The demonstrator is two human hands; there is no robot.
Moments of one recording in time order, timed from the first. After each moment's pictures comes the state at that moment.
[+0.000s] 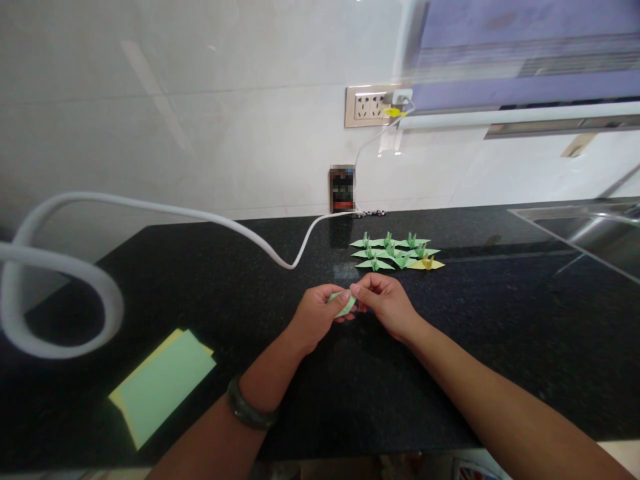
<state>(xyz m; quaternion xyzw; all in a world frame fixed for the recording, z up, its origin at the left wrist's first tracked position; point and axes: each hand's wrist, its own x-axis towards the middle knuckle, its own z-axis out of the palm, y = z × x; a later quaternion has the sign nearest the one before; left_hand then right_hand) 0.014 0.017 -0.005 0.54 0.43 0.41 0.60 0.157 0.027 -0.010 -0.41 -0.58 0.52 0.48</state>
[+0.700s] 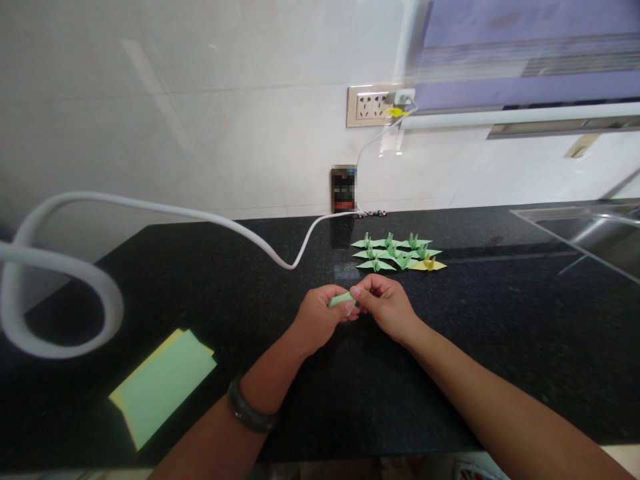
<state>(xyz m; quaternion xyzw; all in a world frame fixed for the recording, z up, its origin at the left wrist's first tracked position) 0.015 0.015 -0.004 0.55 0.43 0.42 0.58 0.156 0.027 -0.013 -0.43 -0.61 0.47 0.48</state>
